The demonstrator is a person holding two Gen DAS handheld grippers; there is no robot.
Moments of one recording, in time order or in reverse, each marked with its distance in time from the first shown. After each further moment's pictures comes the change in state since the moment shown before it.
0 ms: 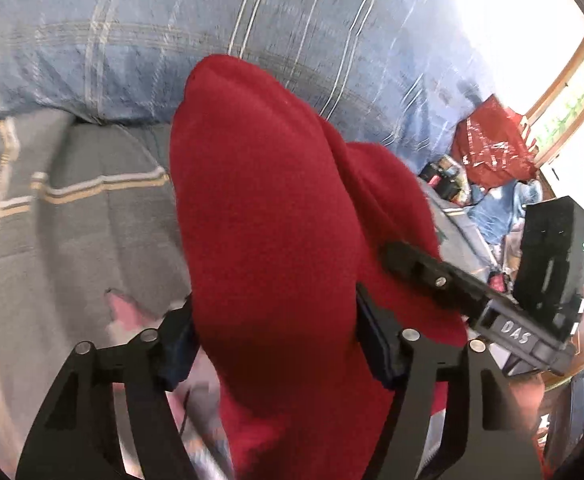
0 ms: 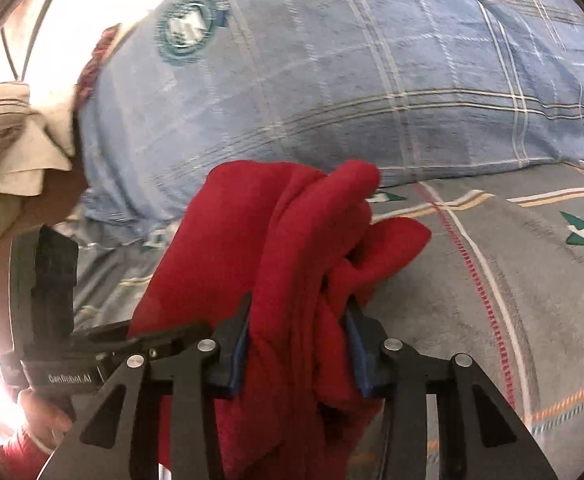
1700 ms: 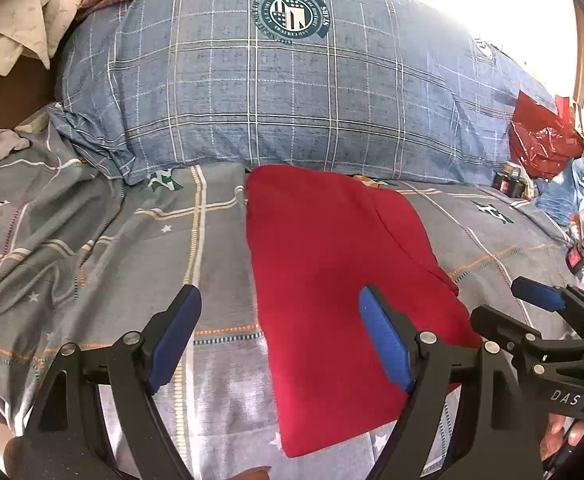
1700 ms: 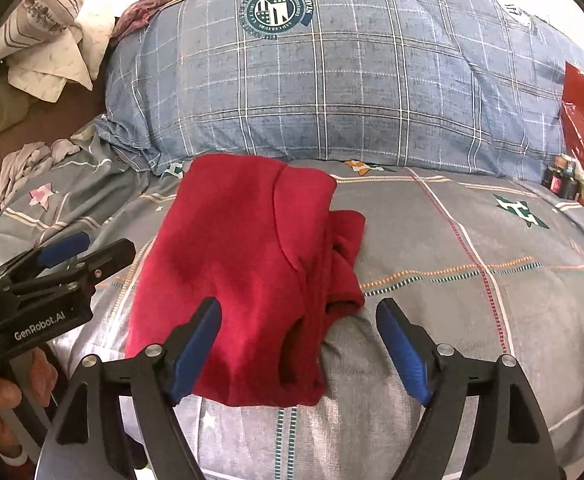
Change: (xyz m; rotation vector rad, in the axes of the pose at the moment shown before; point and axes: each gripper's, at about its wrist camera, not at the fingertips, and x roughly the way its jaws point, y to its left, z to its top) left arm -0.128 -0.012 -0.118 0.099 -0.298 0.475; right arm -0.075 0.122 -0.106 -0.190 -0.015 -0.276
